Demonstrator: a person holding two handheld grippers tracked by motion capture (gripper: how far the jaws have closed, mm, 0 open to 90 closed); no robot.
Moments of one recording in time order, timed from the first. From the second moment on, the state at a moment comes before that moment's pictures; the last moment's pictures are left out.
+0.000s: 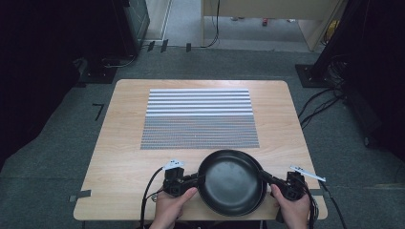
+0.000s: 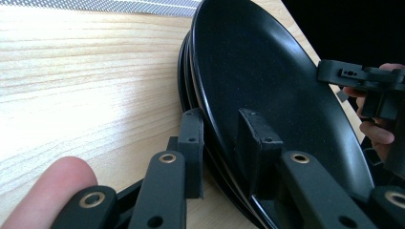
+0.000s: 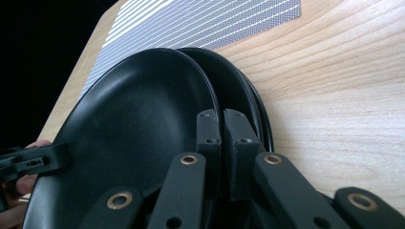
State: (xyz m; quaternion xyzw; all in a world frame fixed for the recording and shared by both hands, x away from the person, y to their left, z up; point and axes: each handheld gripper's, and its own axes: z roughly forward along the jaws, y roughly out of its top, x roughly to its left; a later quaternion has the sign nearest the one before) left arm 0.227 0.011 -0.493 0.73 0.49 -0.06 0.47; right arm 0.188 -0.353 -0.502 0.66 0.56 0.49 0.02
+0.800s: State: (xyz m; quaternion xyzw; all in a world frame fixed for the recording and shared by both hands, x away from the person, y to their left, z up) left arm 0.226 0.024 -0.491 0.72 0.50 -0.07 0.48; right arm 0.190 -0.338 -0.510 0.66 0.57 0.49 0.00
